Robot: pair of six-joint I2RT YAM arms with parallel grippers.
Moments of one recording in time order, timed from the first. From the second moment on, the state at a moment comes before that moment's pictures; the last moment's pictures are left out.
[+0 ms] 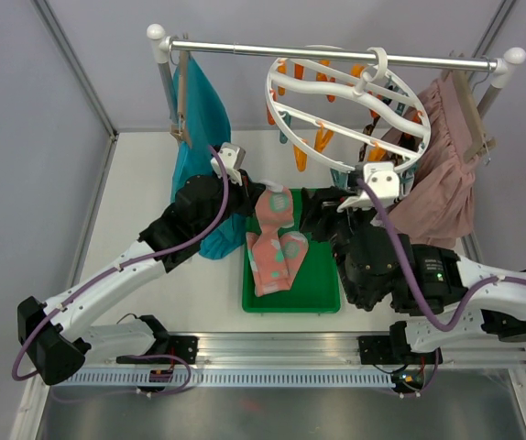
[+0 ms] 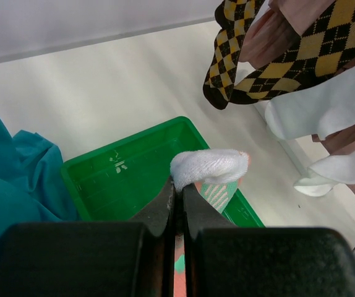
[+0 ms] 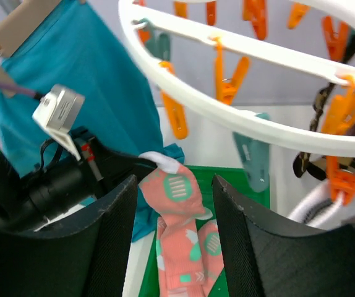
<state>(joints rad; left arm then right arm) -0.79 1.14 1.04 -0.06 -0.15 -0.28 1.55 1.19 1.58 -0.45 1.33 0.26</state>
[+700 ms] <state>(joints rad) -0.79 1.14 1.04 -0.06 -0.14 -0.28 1.43 1.38 1.76 -0.71 1.45 0.42</state>
